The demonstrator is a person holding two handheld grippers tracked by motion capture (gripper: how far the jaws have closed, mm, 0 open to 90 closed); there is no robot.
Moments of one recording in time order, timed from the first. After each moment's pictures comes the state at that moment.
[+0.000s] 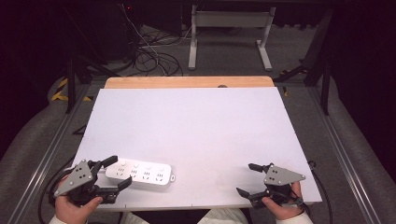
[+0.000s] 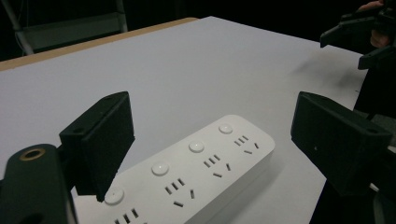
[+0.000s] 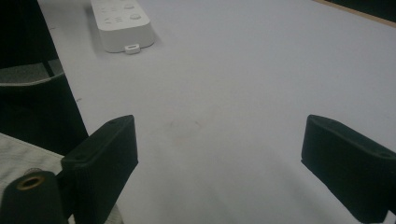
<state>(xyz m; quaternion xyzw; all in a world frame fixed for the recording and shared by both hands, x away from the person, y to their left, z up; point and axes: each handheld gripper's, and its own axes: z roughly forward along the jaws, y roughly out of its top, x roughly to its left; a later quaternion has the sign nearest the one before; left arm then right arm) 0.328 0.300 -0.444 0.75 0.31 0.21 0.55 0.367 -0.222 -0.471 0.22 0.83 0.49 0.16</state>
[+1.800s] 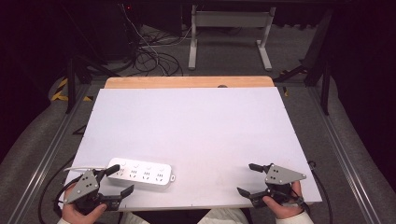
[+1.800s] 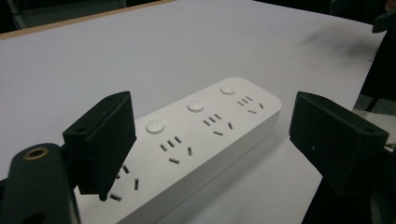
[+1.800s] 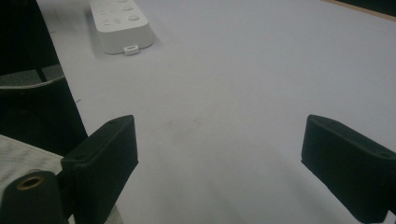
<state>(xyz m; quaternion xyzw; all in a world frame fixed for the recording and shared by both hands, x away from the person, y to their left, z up) 0.320 0.301 -0.473 0.76 0.31 0.21 0.53 0.369 -0.225 -0.475 0.23 0.82 0.50 0.15</state>
